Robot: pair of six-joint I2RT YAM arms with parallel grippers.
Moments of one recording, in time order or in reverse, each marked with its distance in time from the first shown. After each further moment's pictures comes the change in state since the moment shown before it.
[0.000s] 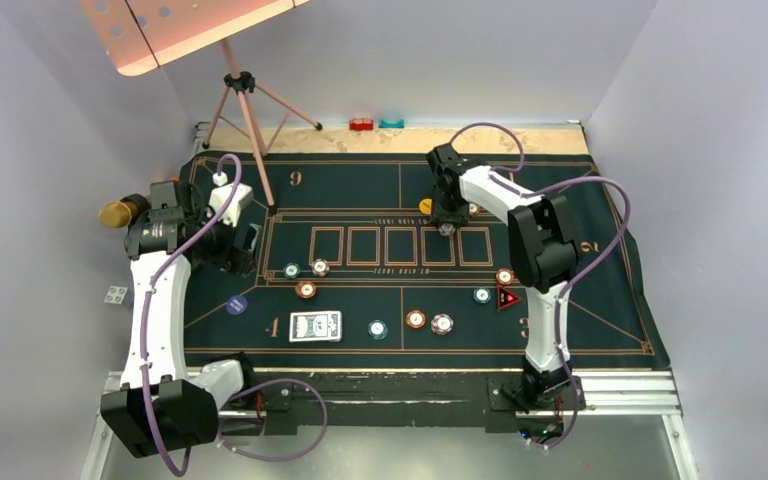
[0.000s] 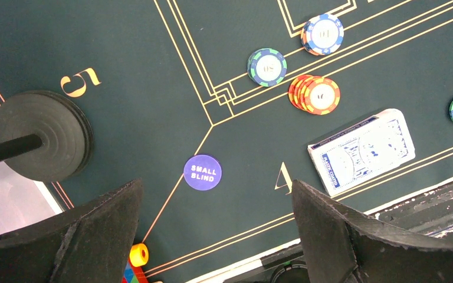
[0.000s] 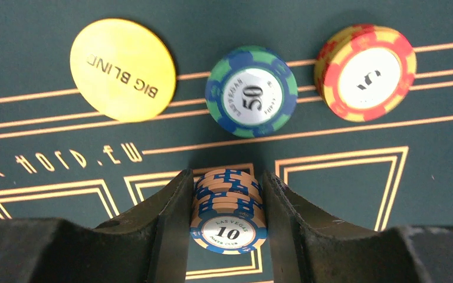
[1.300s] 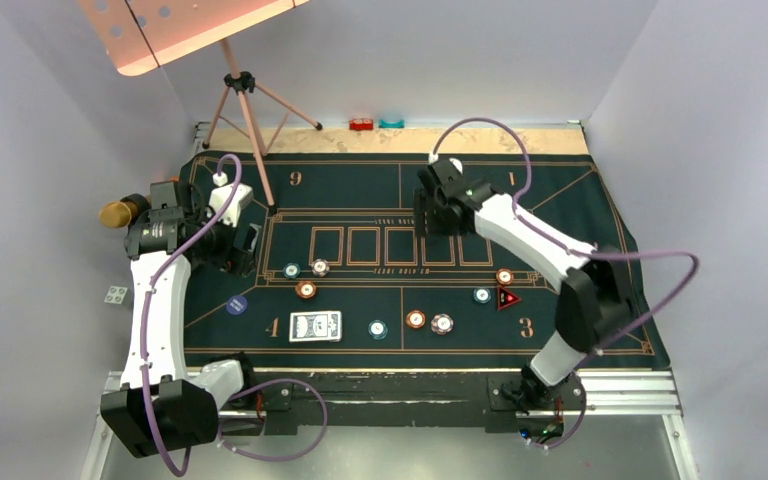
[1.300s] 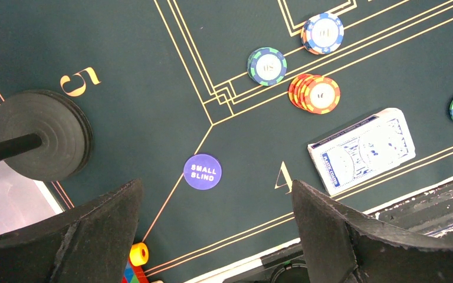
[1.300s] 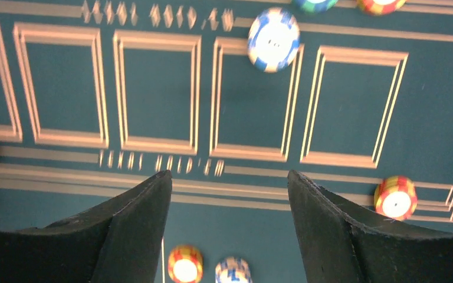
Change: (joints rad) left arm 0.000 0.000 0.000 -0.002 -0.001 0.002; right arm 0.153 -0.356 -0.179 0.006 0.040 0.000
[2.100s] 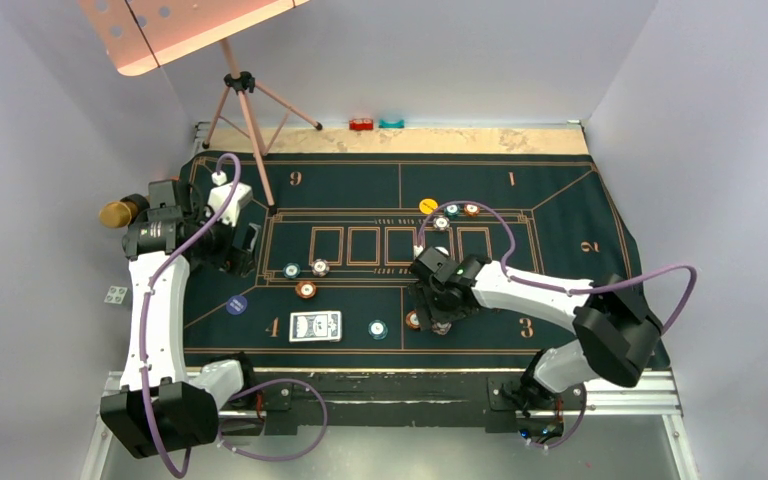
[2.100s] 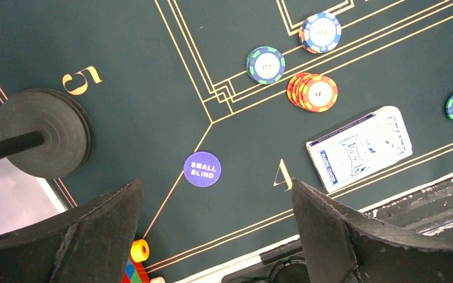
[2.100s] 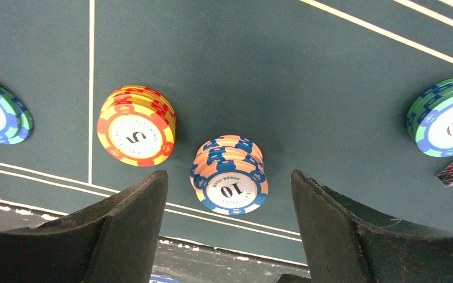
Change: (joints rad) left arm 0.000 -0.003 0.016 -0.023 0.000 0.001; right arm 0.323 -0.290 -0.580 0.042 -0.125 0.076
